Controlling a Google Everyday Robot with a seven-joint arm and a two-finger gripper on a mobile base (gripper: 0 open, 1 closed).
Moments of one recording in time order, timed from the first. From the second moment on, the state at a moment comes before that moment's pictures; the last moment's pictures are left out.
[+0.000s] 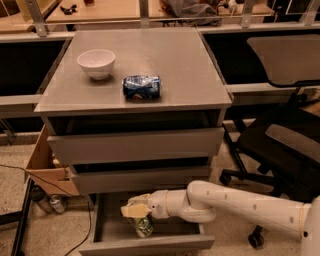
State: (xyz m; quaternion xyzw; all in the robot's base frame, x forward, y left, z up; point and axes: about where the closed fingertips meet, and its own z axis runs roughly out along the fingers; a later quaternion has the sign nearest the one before) arm 0.492 0.101 0.499 -0.32 0.75 0.51 0.29
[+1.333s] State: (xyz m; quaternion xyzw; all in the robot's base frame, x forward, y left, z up) arm 0.527 0.114 0.359 -0.16 0.81 0.52 0.22
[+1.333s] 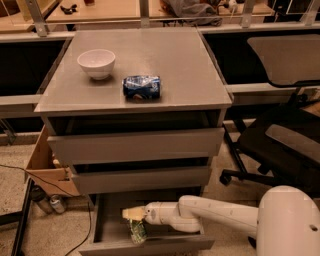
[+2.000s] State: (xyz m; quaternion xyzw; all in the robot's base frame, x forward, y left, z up) arm 0.550 0.112 0.300 -0.06 0.84 0.51 0.19
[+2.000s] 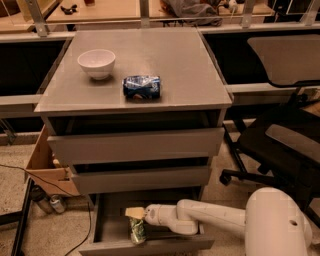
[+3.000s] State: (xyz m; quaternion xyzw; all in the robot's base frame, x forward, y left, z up) arm 0.590 0.112 0.280 -0.01 0.84 0.50 0.21
